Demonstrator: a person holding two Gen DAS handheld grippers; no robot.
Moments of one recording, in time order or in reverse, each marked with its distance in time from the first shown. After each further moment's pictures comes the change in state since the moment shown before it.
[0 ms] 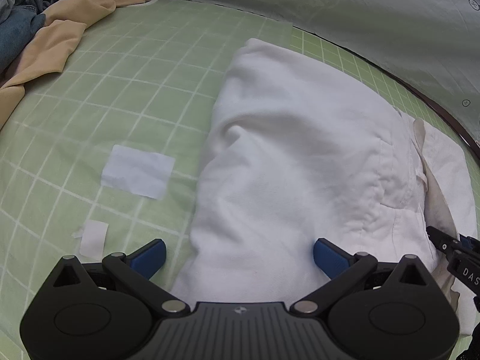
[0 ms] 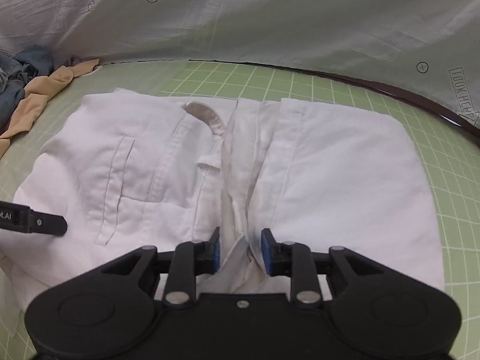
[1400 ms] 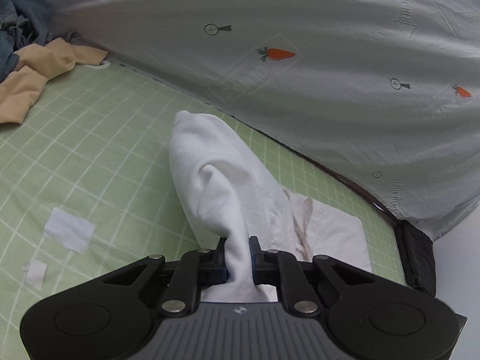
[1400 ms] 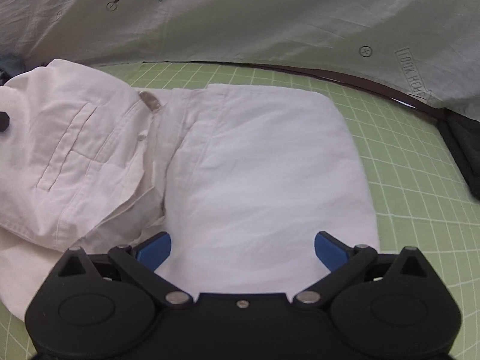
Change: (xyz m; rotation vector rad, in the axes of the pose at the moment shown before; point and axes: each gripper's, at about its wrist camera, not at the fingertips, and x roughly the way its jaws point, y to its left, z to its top) left arm -0.077 -0.050 0.016 -0.046 -0.280 -0.316; right arm -0.026 -0.063 -0.041 0.067 -0.043 -0.115
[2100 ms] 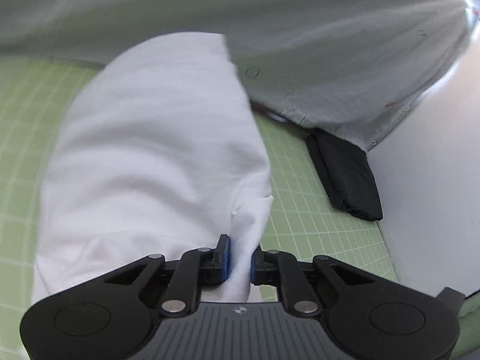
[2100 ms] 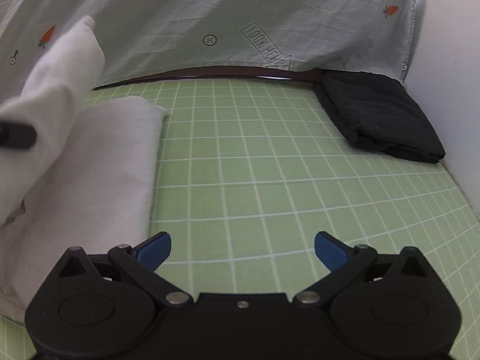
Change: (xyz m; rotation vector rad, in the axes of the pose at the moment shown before) left arm 0.146 -0.194 -0.095 0.082 0.342 -0.220; right arm -0.040 -0.179 -0.044 0.189 -0.025 -0.199
